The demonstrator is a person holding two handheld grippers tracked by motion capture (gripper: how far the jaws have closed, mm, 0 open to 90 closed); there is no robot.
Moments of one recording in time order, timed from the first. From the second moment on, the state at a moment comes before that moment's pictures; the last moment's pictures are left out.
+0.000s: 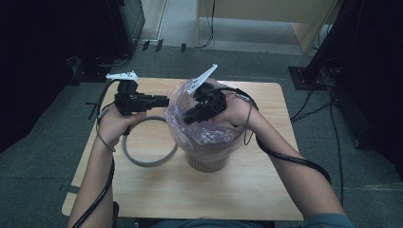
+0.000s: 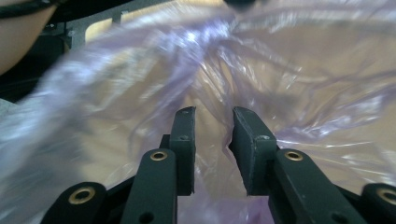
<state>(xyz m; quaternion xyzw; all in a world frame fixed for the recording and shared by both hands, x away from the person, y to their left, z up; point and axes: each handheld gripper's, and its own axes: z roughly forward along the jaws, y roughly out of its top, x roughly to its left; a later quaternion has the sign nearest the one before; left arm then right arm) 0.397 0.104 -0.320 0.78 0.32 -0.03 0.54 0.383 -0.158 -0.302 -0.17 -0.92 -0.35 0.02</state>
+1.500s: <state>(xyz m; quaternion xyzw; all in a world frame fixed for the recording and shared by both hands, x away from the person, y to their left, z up) 0.394 0.108 -0.311 0.77 0.32 -0.05 0.55 0.405 -0.230 -0.268 -0.23 -0.89 -0.40 -0.02</state>
